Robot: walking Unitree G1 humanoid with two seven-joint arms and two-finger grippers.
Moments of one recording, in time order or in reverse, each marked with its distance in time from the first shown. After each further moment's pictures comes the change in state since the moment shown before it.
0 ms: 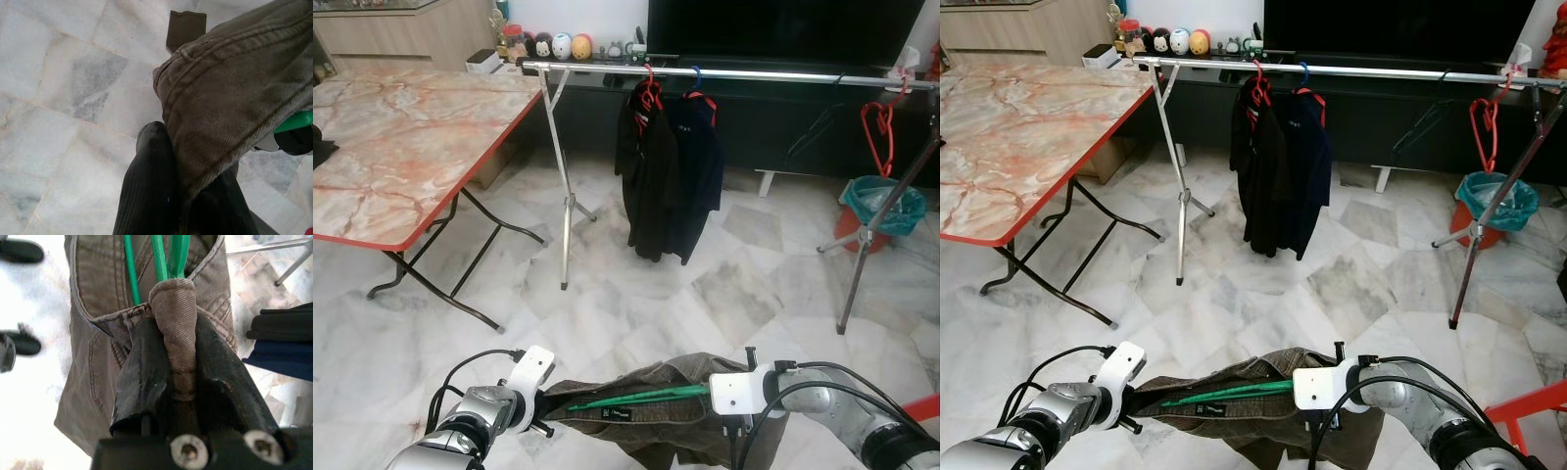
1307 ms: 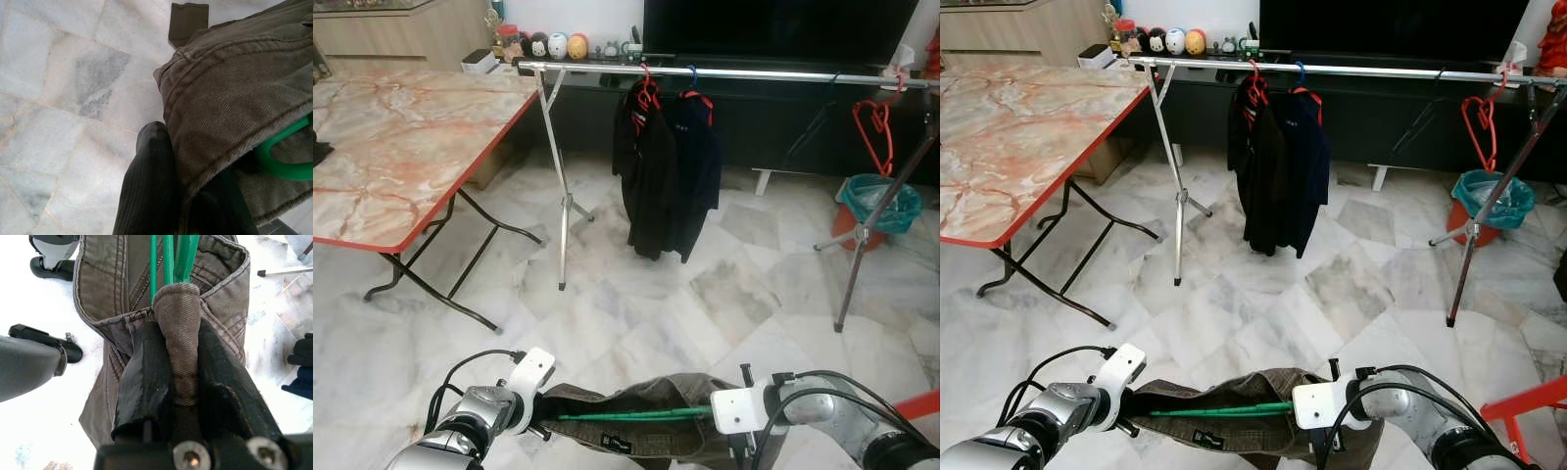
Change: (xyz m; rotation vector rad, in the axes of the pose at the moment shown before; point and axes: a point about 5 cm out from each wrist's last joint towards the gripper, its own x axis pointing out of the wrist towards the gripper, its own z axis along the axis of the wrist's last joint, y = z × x) left arm 0.000 0.001 -0.001 0.038 0.023 0.008; right arm -0.001 0.020 0.000 0.006 -0.062 0.170
